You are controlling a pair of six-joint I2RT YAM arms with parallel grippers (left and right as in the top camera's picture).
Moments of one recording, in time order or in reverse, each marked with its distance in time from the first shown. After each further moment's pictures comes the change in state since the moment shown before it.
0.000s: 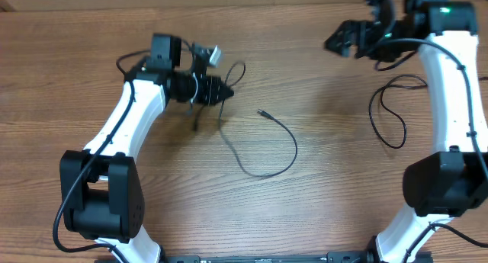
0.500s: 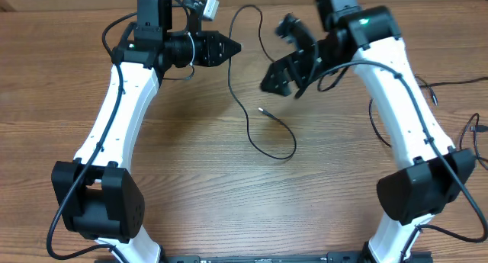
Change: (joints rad) left arm 0.000 0.000 0.251 0.076 0.104 -0.220; right arm 0.337 0.000 0.000 -0.092 -0.035 -0.217
